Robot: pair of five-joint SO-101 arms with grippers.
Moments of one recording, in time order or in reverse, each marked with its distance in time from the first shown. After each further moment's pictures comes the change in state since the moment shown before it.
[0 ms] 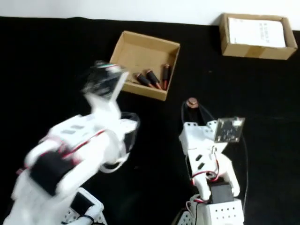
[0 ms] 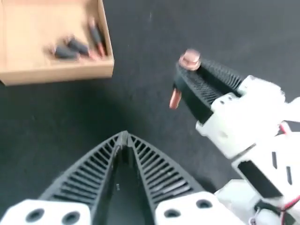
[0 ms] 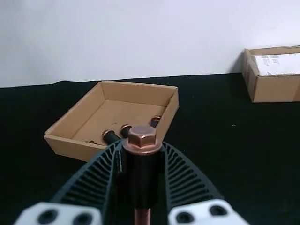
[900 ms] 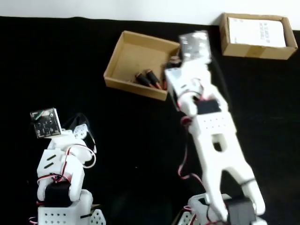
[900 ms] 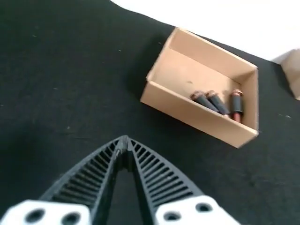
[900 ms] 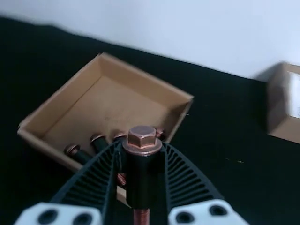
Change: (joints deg) left arm -36.0 -46.6 66.7 -33.3 0.2; right arm -4.8 73.7 -56.4 0.0 14.9
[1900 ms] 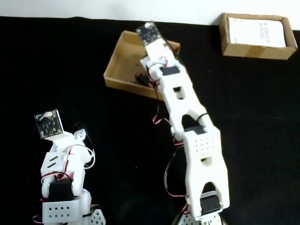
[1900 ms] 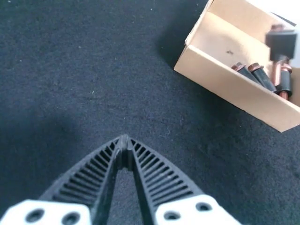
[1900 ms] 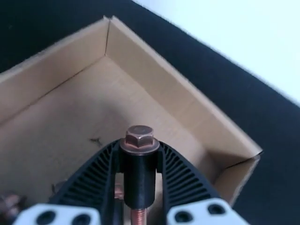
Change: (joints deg) left arm -3.9 -0.2 8.9 -0.9 -0.1; right arm -3.0 65.9 -58.6 0.0 9.6
